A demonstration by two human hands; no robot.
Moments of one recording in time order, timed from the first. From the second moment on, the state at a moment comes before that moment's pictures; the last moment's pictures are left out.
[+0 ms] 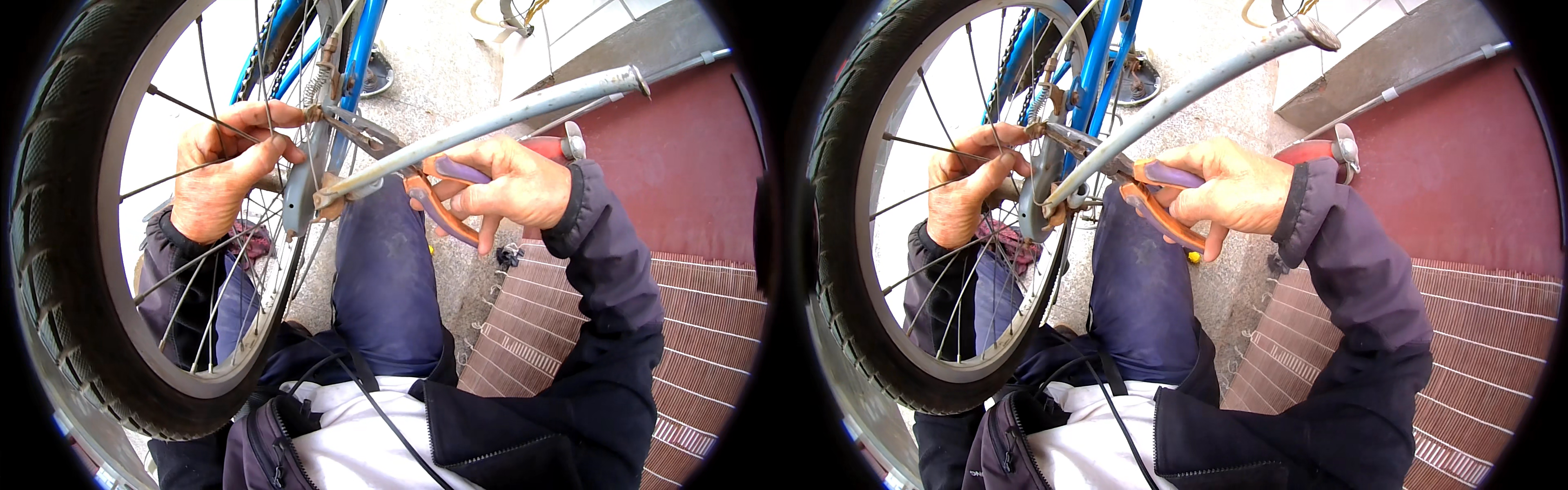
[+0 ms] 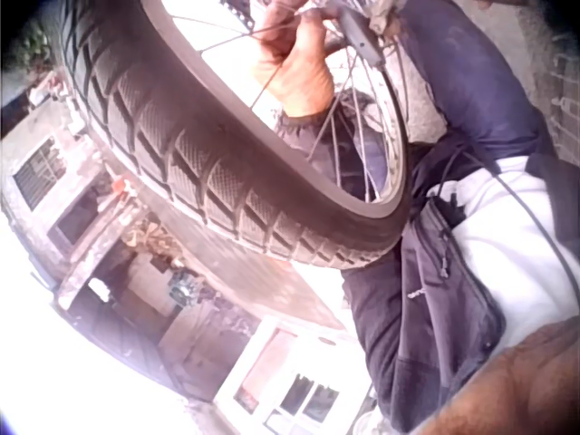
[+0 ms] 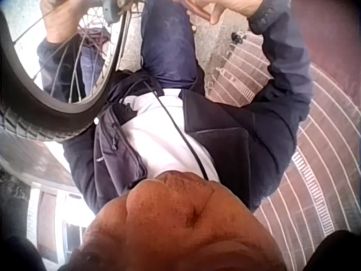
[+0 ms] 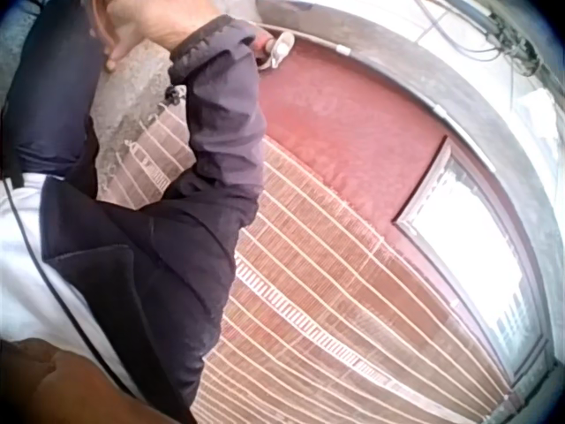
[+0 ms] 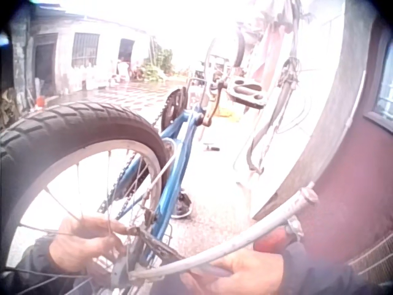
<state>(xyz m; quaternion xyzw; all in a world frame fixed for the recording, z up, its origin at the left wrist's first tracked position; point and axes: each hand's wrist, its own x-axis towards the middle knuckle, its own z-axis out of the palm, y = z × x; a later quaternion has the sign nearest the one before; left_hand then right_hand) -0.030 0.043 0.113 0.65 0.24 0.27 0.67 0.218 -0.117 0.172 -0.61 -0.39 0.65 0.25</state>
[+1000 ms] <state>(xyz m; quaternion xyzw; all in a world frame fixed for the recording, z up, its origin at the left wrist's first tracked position) -0.030 0.042 0.114 0.67 0.25 0.27 0.64 0.220 -0.111 0.186 -0.62 -0.44 0.61 0.20</state>
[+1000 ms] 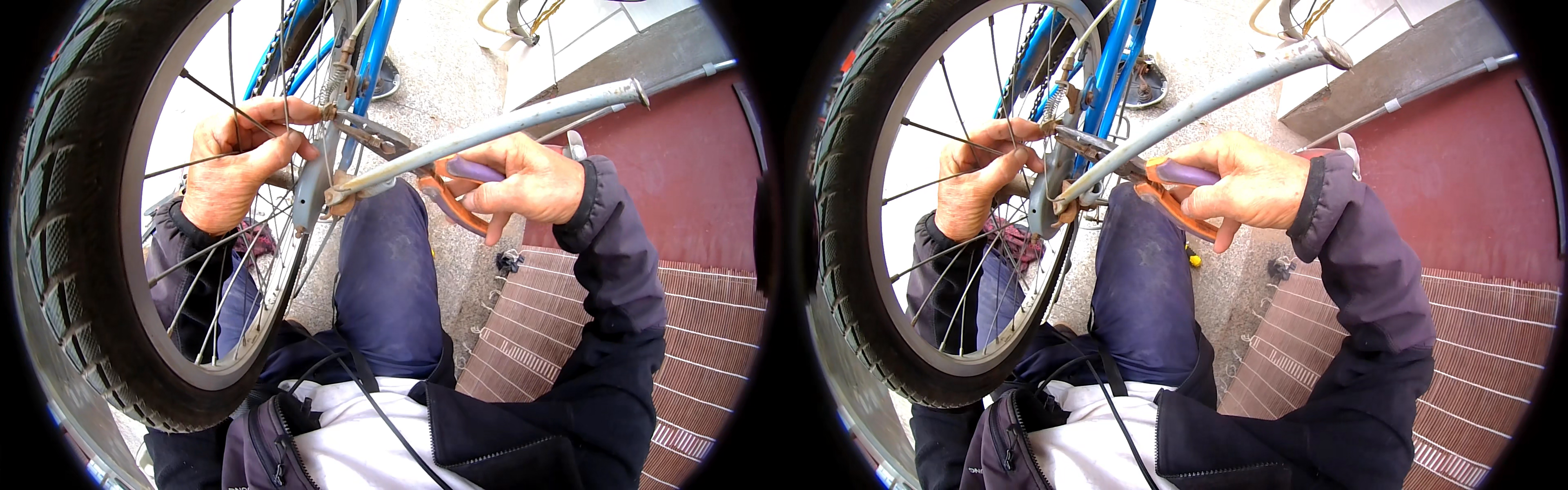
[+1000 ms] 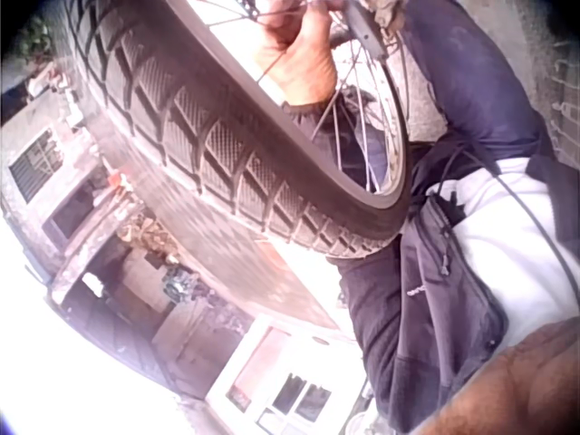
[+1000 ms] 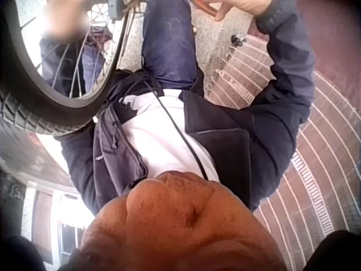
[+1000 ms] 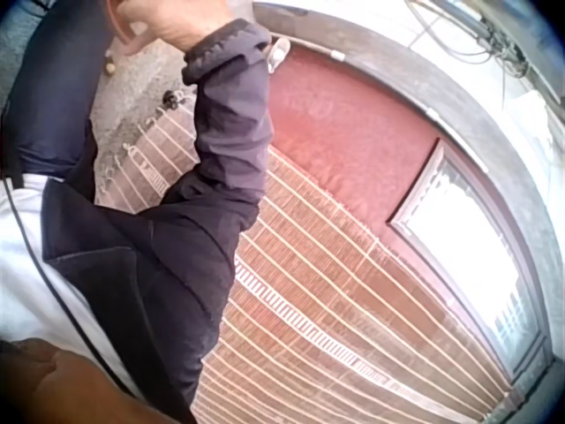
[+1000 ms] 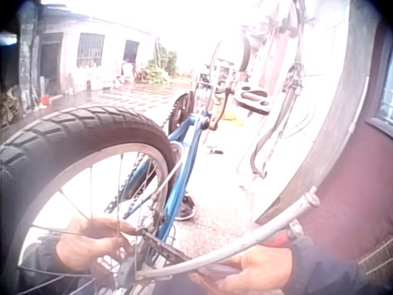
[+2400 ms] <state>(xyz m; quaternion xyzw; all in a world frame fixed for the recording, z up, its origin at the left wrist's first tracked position) -0.035 0.039 0.115 0.64 0.25 0.26 0.68 0.193 -0.157 0.145 -0.53 -0.31 0.68 0.39</state>
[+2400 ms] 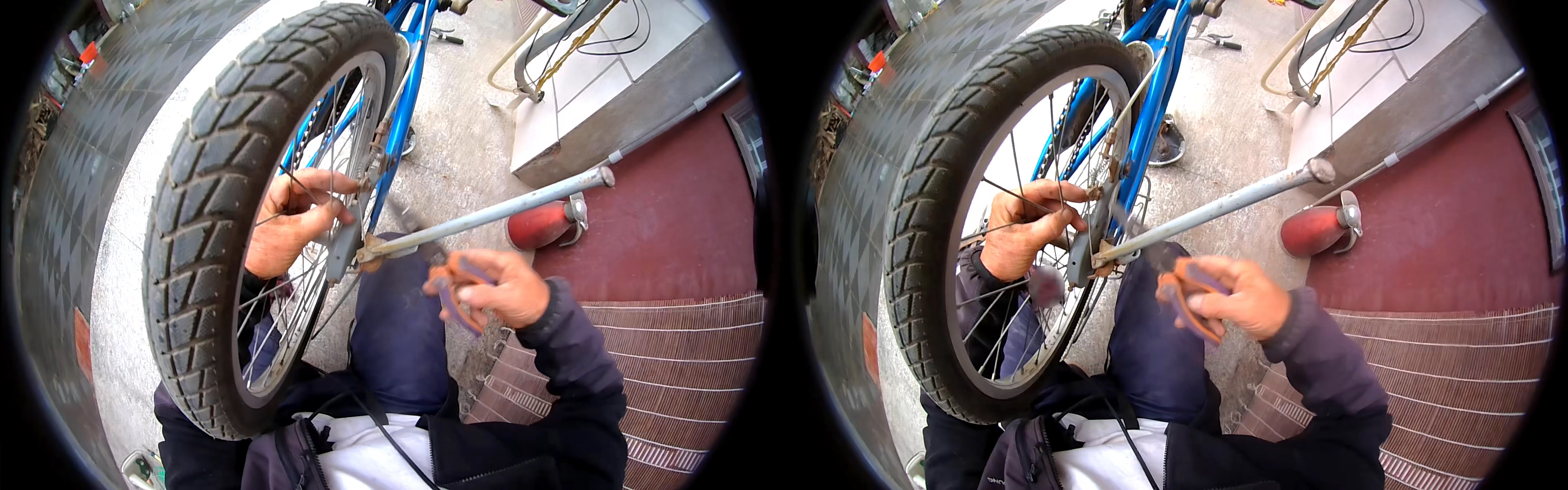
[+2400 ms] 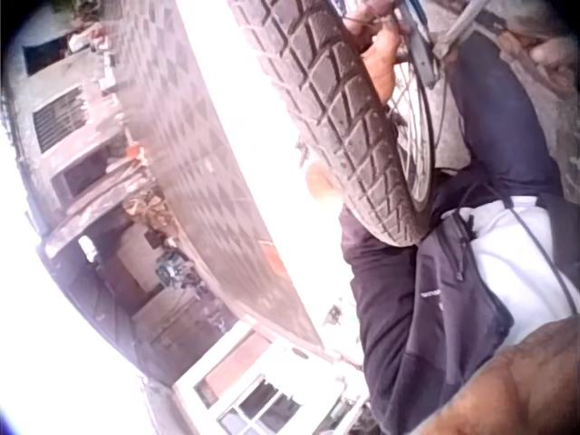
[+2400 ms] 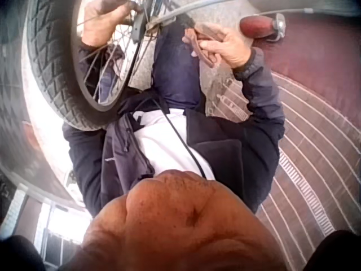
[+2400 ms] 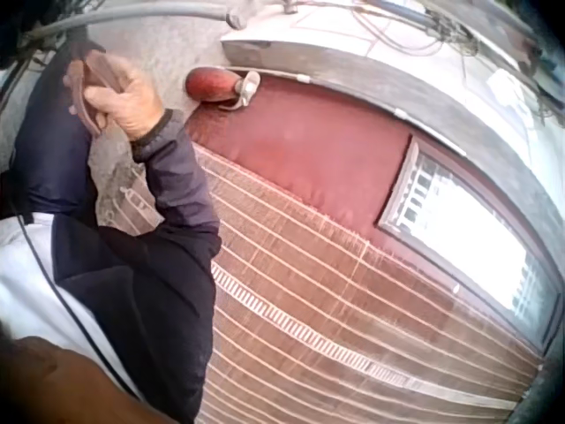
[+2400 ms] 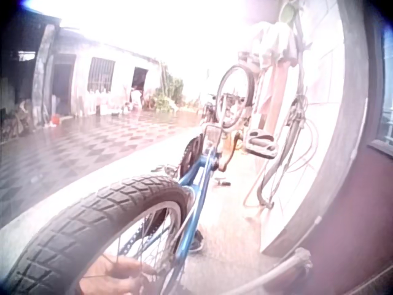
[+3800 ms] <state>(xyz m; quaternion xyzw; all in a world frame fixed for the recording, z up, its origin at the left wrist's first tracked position) -0.033 0.039 0.124 0.66 0.25 0.24 0.66 0.133 -0.209 0.028 -0.31 -0.09 0.79 0.52</state>
